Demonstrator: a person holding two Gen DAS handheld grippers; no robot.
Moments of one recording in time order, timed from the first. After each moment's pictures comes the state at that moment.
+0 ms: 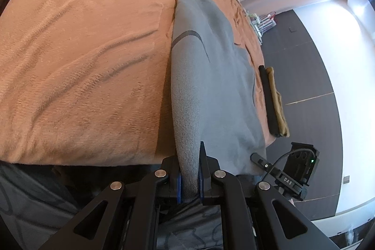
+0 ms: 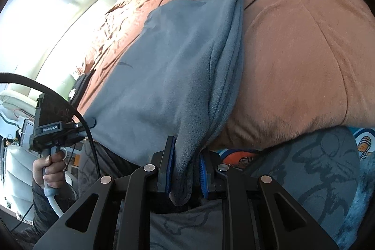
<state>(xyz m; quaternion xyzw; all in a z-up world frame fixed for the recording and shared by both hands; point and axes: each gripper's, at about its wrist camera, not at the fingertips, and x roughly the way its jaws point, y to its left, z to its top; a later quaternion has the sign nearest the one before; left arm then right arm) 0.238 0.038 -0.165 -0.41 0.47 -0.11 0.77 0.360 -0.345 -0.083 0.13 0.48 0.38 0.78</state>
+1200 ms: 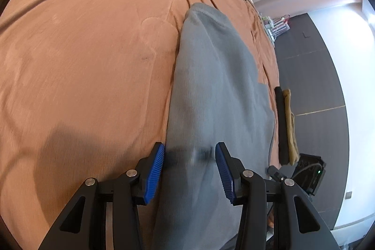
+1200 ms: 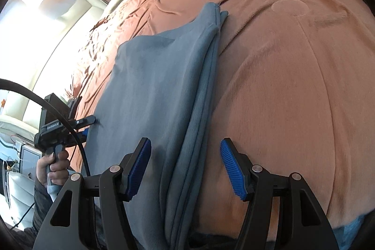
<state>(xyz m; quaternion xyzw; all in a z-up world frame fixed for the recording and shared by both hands) 0.368 0.075 -0.186 -0.42 0.49 -0.09 0.76 0.466 -0.326 -0.089 0.16 0.48 0.37 0.78</state>
